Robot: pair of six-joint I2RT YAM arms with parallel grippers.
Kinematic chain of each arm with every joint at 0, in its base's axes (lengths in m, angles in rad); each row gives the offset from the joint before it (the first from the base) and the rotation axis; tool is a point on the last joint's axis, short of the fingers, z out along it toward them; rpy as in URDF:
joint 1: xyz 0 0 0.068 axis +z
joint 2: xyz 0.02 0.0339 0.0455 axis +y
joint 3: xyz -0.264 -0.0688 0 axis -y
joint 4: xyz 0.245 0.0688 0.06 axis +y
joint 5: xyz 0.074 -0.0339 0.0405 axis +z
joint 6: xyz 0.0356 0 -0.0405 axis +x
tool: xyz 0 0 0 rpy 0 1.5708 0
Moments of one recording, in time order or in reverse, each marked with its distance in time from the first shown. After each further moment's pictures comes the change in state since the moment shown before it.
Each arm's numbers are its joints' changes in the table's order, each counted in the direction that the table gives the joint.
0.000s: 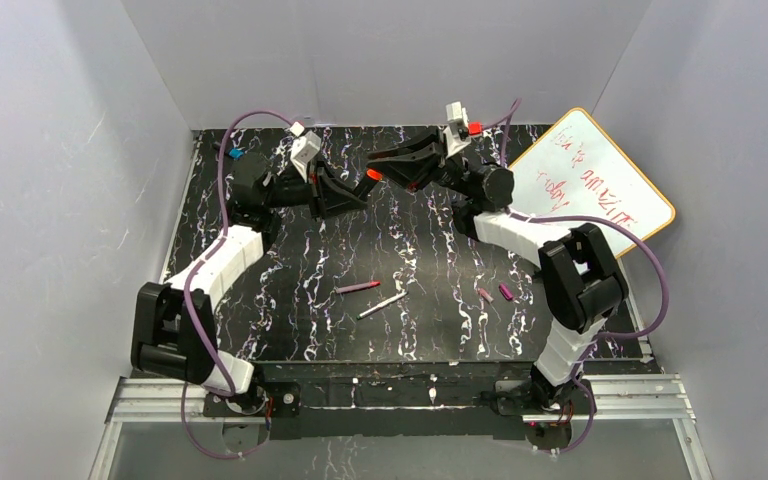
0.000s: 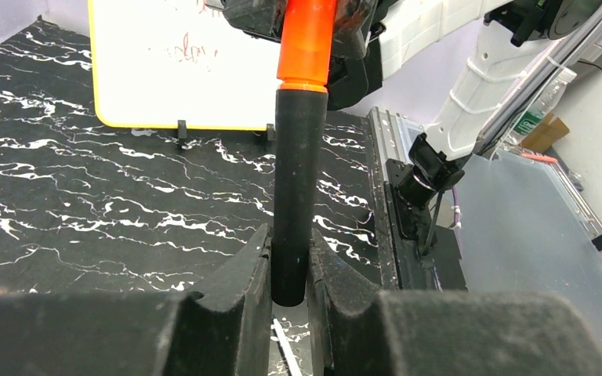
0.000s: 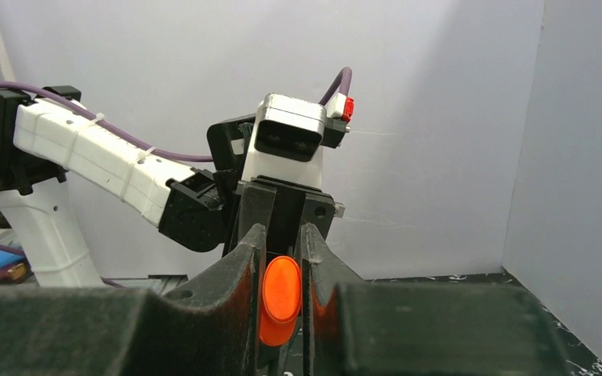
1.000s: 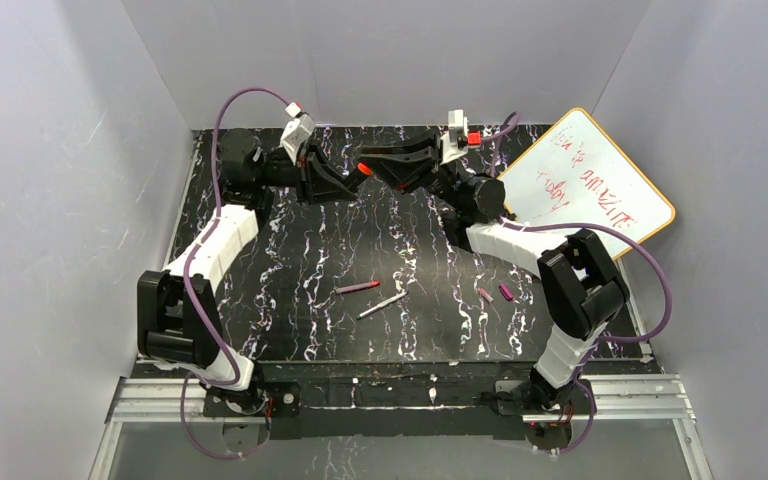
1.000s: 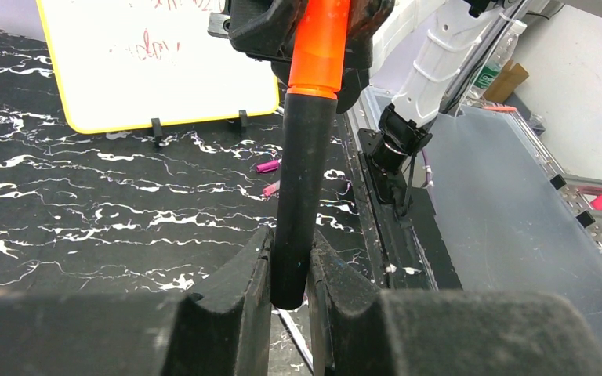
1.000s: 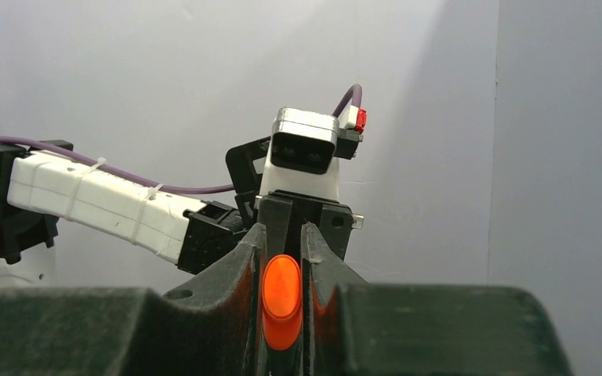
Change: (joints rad) left arm 0.055 0.095 0.199 0.046 -0.230 -0.023; right arm 0.093 -0.015 -0.061 -0.012 -0.222 -0.087
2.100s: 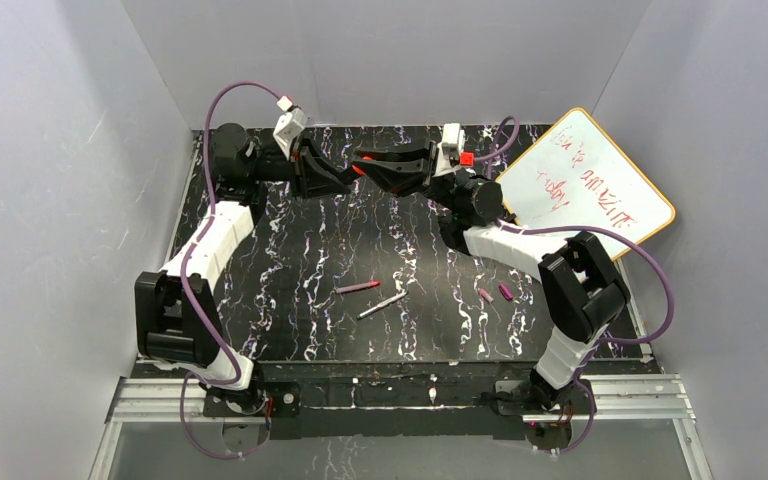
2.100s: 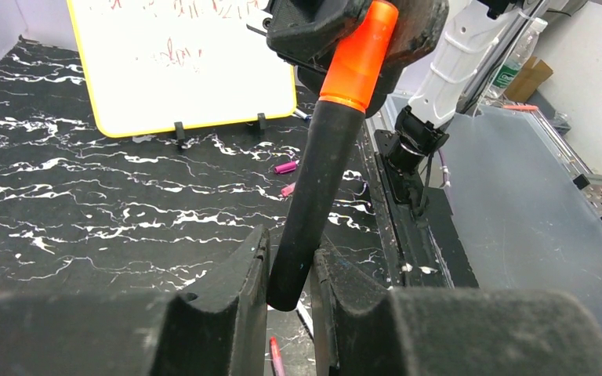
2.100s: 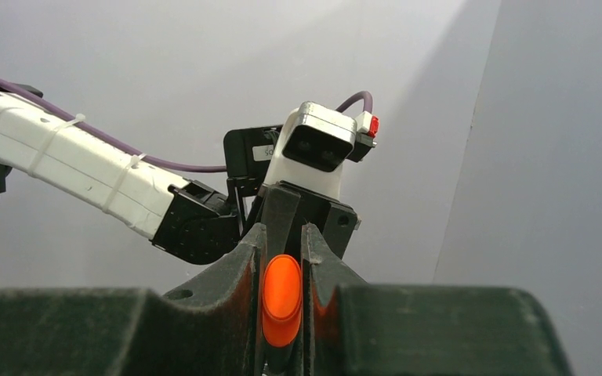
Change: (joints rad) left arm 0.031 0.000 0.039 0.016 -0.006 0.019; right arm 0.035 -0.008 0.000 0.014 0.031 -0.245
